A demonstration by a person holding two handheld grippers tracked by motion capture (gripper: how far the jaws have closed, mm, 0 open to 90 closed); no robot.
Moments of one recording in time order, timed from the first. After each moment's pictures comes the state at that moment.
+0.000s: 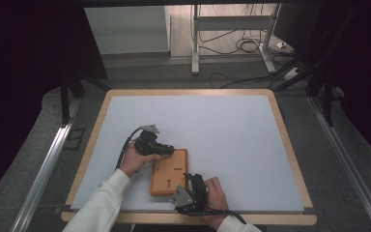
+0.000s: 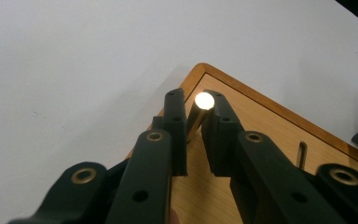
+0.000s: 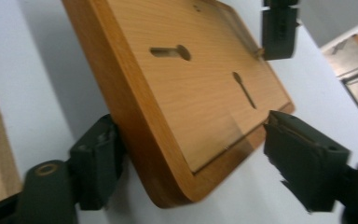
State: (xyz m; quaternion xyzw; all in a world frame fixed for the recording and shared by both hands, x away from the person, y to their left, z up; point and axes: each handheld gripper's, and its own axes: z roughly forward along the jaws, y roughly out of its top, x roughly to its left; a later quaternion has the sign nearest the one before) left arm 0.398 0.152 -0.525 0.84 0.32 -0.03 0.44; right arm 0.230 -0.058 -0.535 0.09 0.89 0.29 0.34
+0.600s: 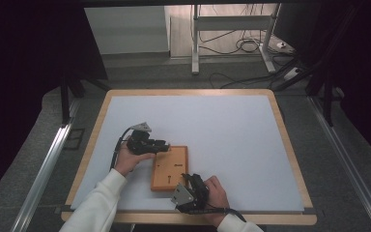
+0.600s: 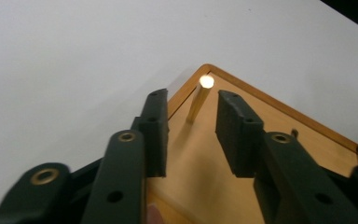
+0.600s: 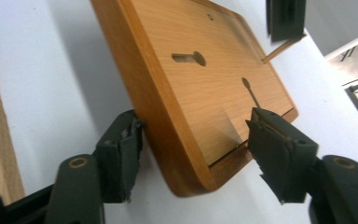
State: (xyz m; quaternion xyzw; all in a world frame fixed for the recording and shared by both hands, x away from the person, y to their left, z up) left arm 0.387 0.179 -0.514 0.82 0.34 0.02 0.45; right arm 0.234 -0.059 -0.529 0.07 0.89 0.29 0.33
